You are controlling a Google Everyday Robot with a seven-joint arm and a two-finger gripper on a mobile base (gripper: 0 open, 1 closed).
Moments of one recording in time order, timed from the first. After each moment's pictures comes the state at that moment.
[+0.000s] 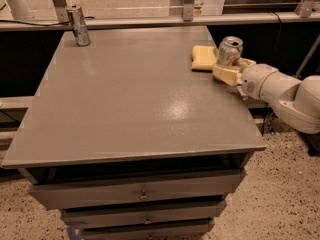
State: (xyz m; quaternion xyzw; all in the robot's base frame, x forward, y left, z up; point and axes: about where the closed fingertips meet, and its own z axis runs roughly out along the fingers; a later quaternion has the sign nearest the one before) arm 0.692 -0.224 0.852 -0.21 0.72 0.17 0.64
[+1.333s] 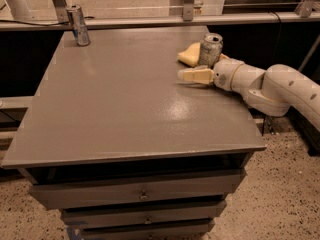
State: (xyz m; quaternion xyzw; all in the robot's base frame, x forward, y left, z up) arm 0.731 -0.142 0.840 -0.25 0.71 0.26 0.61
